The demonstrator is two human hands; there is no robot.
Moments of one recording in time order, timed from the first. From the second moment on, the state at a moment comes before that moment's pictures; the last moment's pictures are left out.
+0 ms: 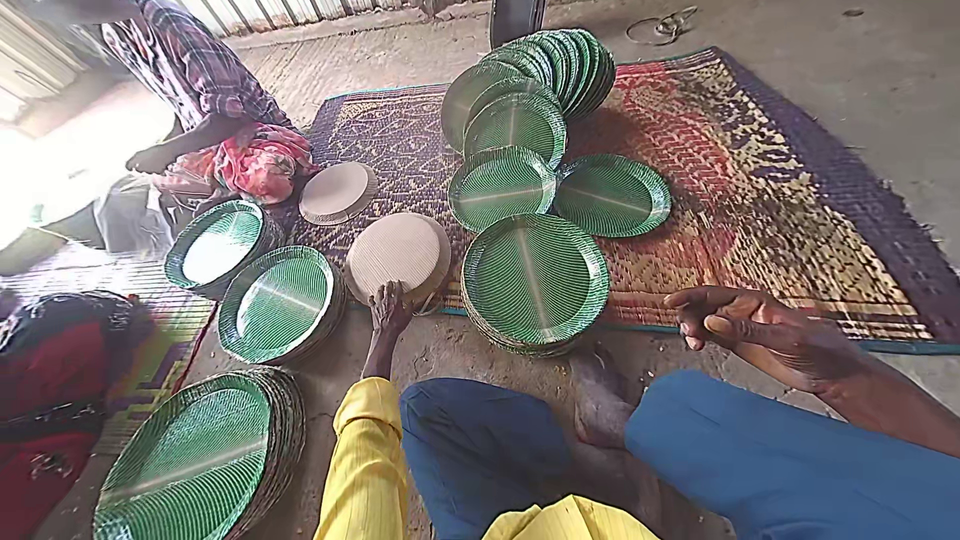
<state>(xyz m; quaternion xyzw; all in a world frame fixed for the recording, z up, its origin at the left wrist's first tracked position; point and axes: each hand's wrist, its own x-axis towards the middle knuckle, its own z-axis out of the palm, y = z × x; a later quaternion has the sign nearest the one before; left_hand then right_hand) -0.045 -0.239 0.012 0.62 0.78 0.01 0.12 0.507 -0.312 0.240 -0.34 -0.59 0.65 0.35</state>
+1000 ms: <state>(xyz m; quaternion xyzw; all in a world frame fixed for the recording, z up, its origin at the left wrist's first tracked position) -0.034 -0.239 0.000 -0.06 0.60 0.68 0.41 0.536 -0.313 0.221 -0.33 -0.57 0.65 0.37</state>
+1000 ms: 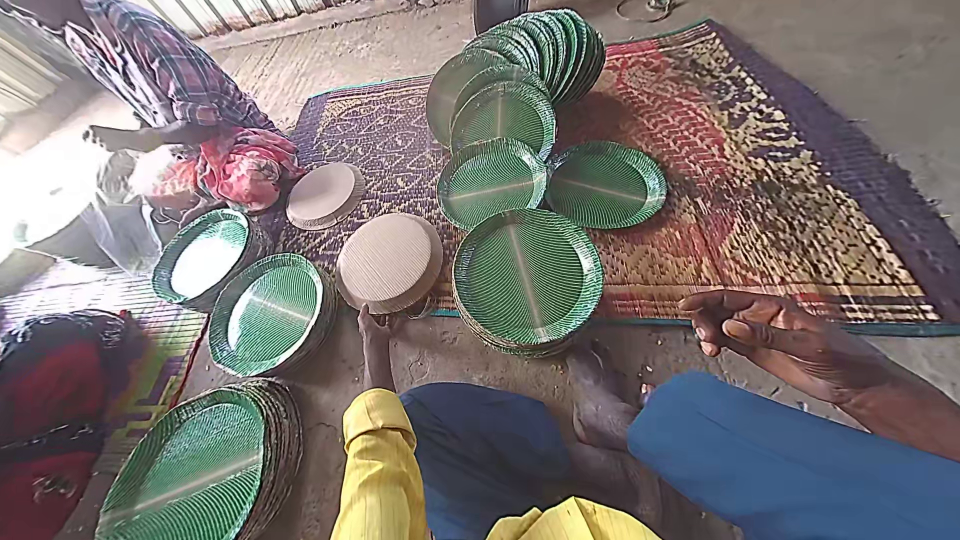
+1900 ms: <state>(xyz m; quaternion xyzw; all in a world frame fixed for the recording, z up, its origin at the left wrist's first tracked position) -0.039 -0.213 -0.007 -0.04 0.62 0.68 0.39 0.543 -0.310 0.214 -0.33 -0.57 0.66 0.37</state>
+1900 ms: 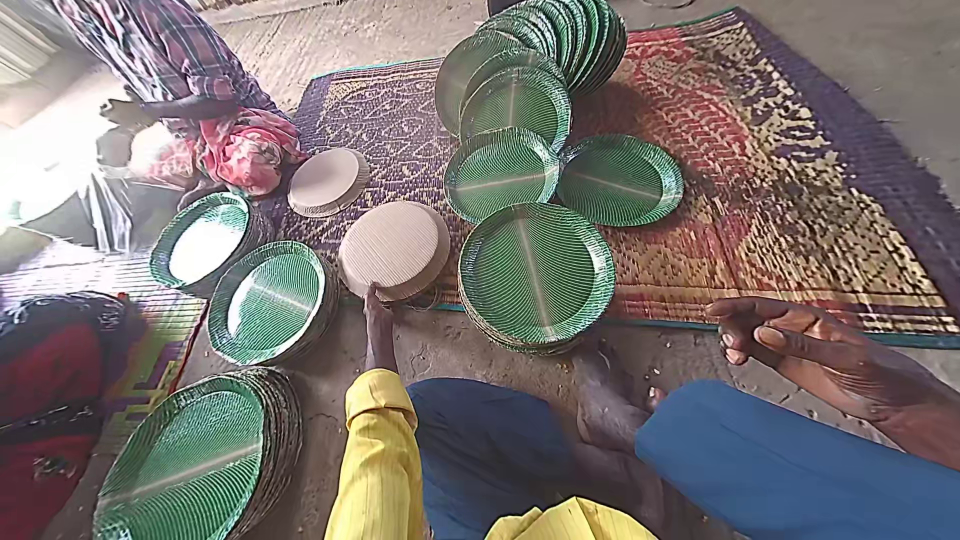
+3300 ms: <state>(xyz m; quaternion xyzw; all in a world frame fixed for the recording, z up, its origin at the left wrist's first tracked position) -0.028 -0.209 0.021 -0.08 0.58 0.70 0.41 0.551 -0.308 0.207 -0.34 -0.56 0.65 0.38</state>
